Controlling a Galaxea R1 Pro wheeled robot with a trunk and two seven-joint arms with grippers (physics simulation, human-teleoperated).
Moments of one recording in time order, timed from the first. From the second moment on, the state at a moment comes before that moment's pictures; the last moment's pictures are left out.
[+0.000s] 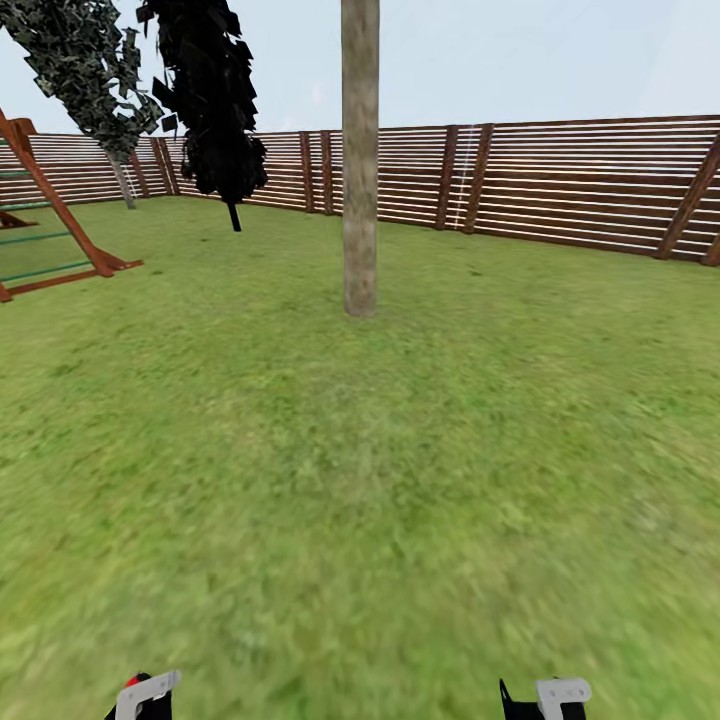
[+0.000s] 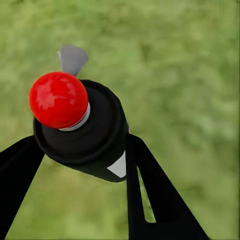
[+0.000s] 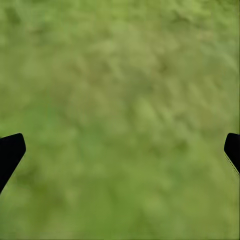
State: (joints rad) left arm -0.37 0.13 0.42 -0.09 -0.12 -0.55 0.02; right arm -0.38 -0.06 -0.94 -0.11 0.97 -0.61 -0.03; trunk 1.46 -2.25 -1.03
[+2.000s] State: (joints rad) left arm -0.37 0.13 0.42 -0.09 -0.12 -0.55 0.02; right arm -0.38 -0.05 -0.94 -0.11 0.97 -0.61 -0.03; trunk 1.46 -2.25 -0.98
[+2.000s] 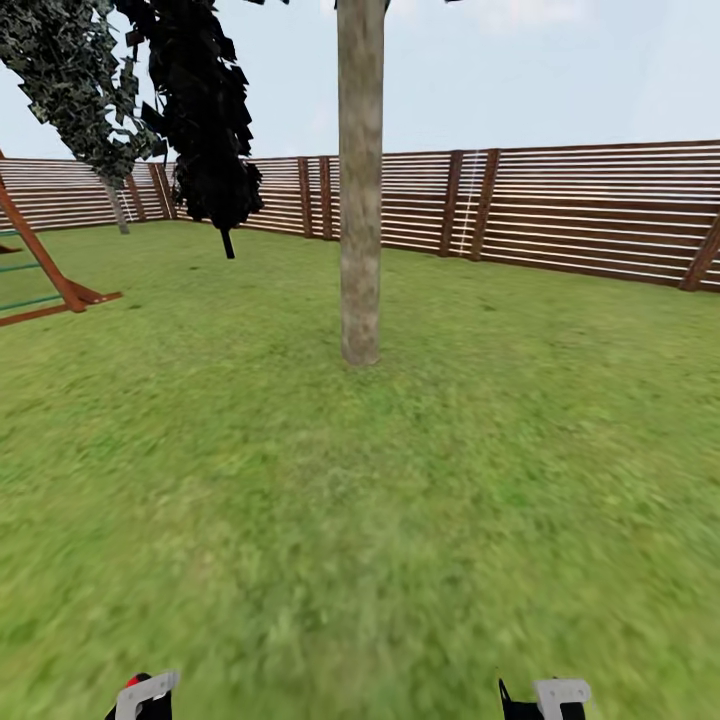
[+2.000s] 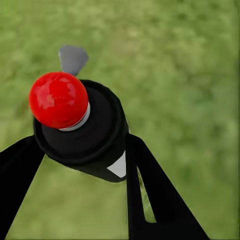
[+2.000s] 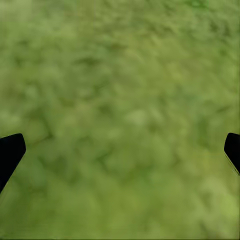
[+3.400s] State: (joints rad) left arm -0.37 0.13 0.42 -0.09 -0.12 -0.55 0.02; right arm -0.38 -0.05 -0.94 -0.11 0.97 -0.61 -0.03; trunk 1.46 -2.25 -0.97
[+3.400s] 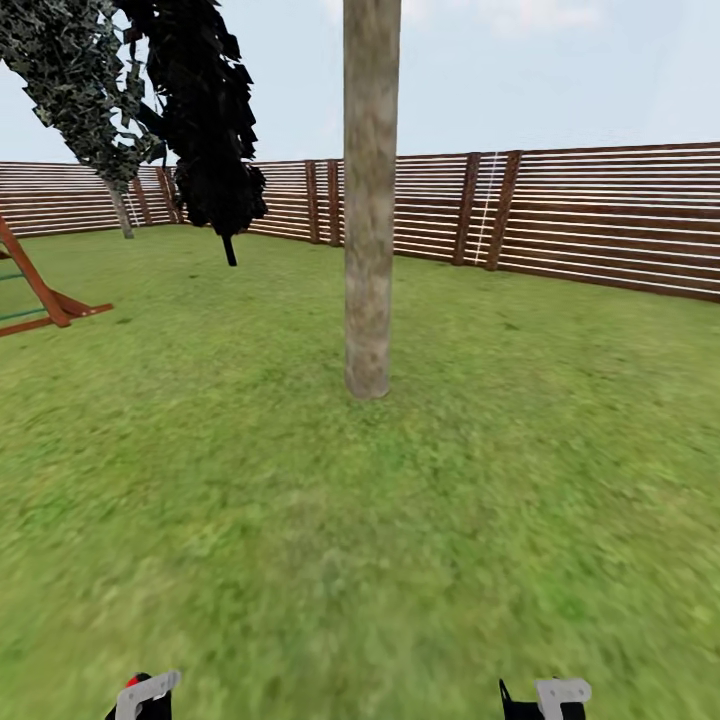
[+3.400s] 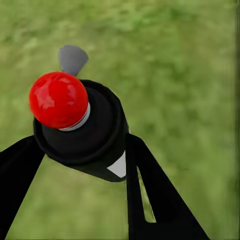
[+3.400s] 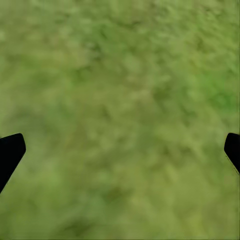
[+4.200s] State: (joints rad) left arm -0.37 0.13 0.42 -0.09 -0.12 -0.55 0.02; right arm -0.38 -0.05 -0.94 -0.11 0.97 -0.61 -0.03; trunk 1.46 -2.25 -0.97
